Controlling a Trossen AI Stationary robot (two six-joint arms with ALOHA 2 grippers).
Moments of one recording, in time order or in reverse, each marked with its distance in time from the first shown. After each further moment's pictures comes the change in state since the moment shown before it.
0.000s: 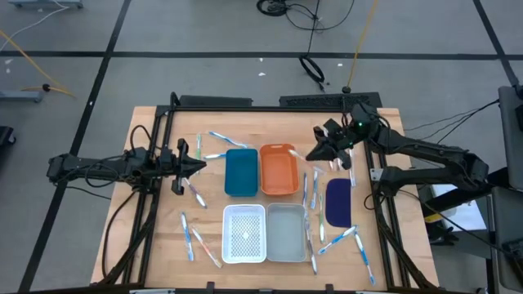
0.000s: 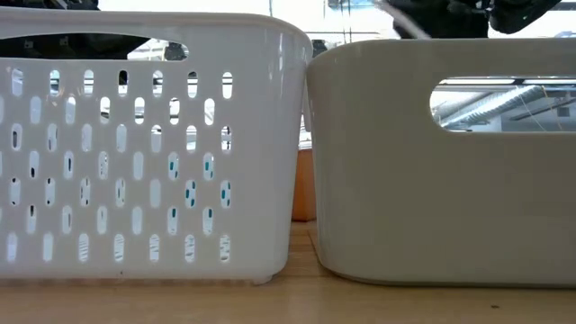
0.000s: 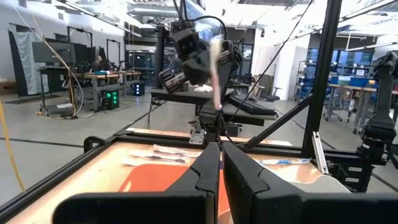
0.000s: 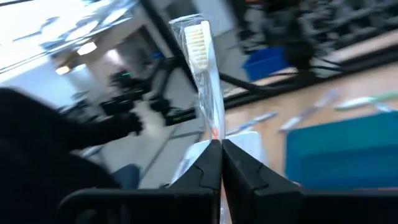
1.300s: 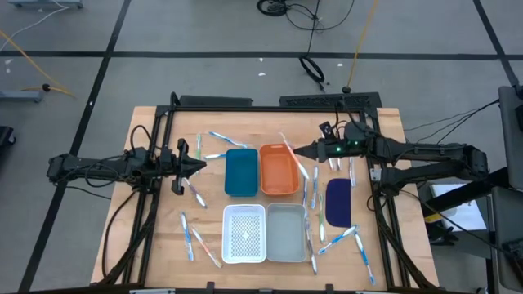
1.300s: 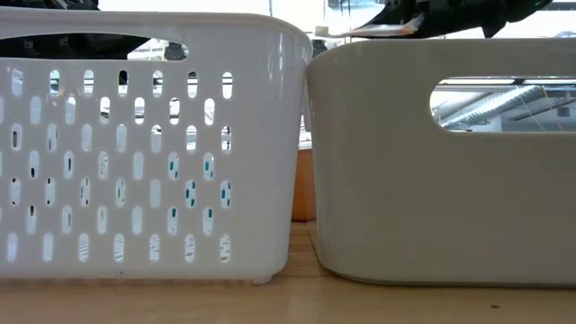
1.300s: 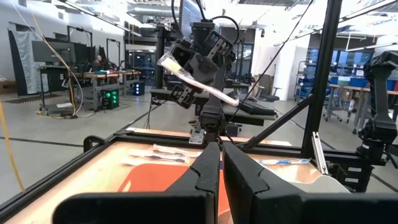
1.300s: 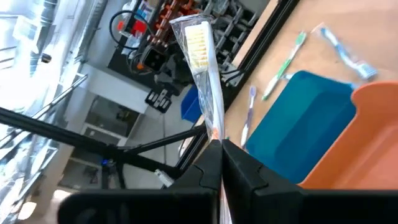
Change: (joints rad) left arm 0.000 0.000 0.000 -0.001 0.000 -0.003; right arm 0.274 0.001 0.001 -0.067 0.775 0.588
